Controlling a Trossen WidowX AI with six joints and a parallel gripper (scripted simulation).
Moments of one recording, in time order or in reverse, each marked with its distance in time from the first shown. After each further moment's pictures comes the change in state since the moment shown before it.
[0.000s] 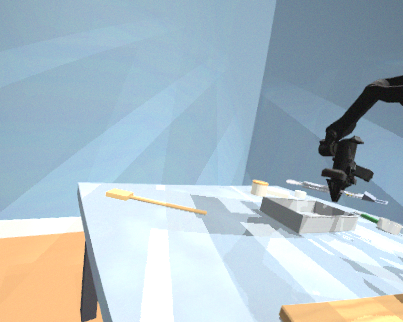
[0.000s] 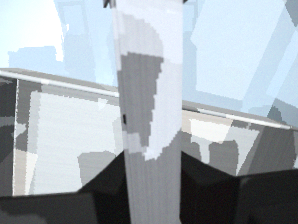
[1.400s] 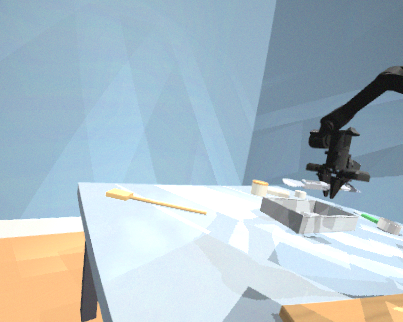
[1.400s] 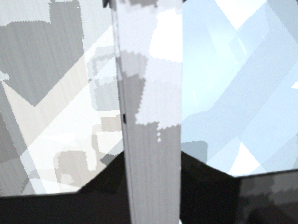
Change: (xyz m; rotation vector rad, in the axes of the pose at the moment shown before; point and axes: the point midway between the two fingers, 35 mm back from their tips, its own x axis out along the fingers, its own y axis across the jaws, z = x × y) arm -0.011 -0.055 -0.006 -1.170 -0.032 0.076
